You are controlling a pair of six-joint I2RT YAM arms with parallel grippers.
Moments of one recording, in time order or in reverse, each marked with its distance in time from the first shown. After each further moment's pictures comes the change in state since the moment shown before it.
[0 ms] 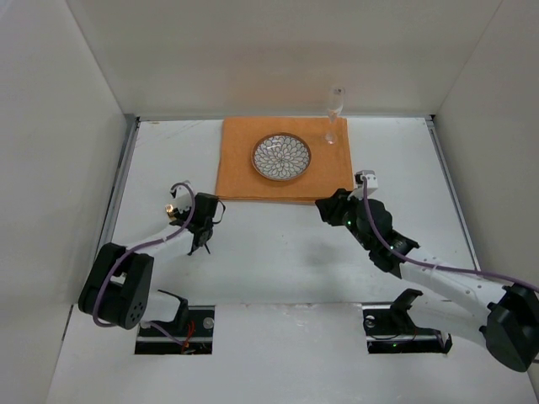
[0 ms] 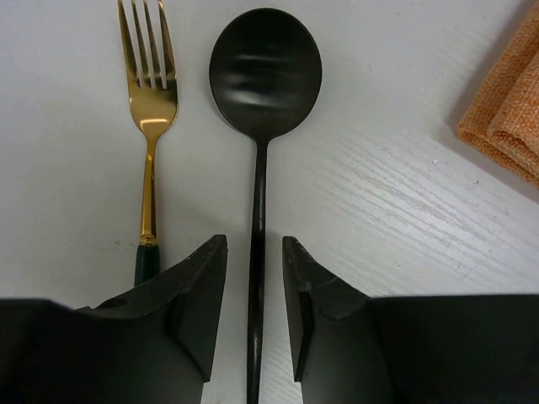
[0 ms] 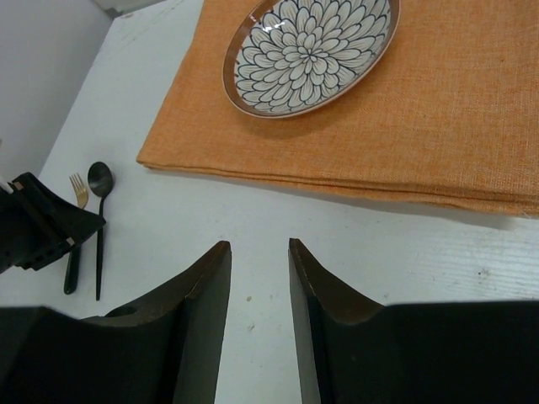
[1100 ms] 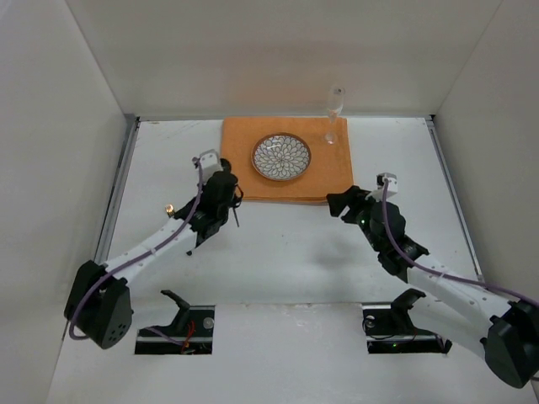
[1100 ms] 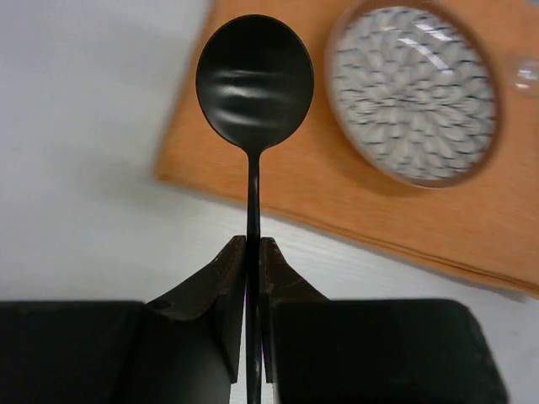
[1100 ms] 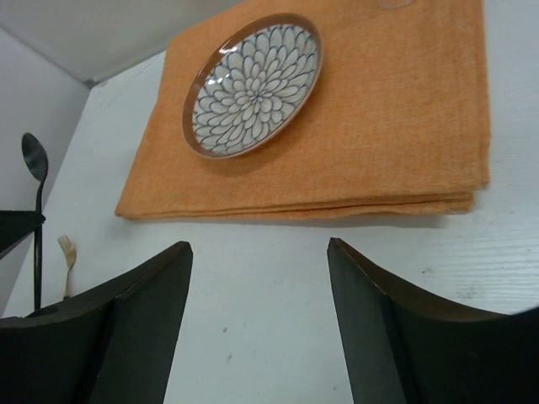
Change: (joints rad) left arm -0.209 -0.151 0.232 -0.067 0.080 0.002; right arm -0.109 -0.085 -0.072 0.027 0.025 0.062
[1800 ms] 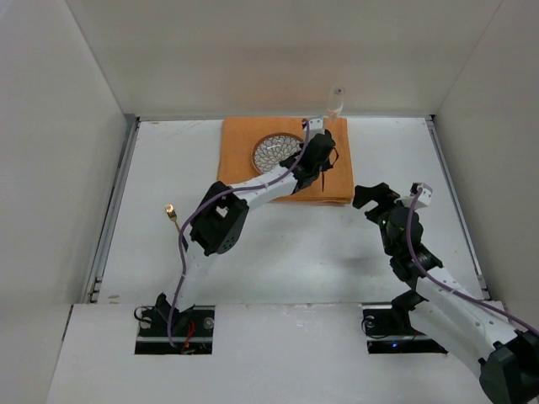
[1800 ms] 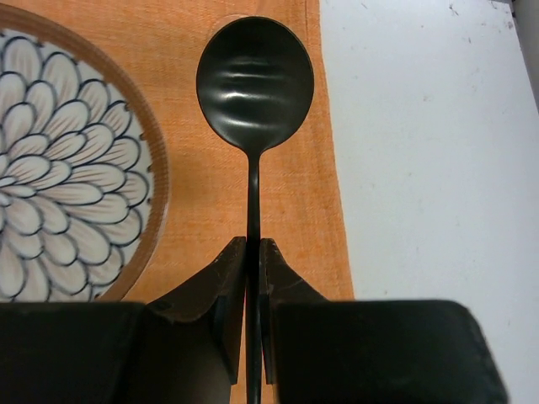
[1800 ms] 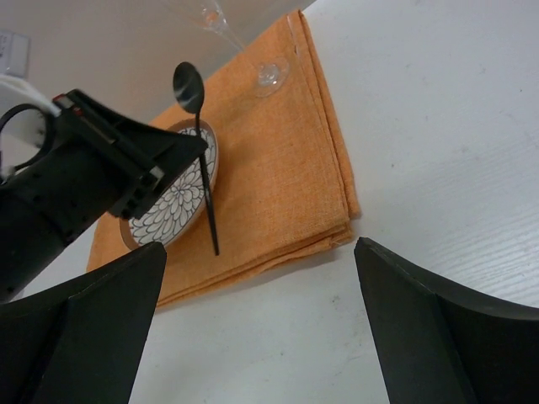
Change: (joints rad) left arm -0.245 1.056 1.086 0.078 0.143 0.050; right arm -0.163 -0.169 -0.074 -0.067 0.184 0.094
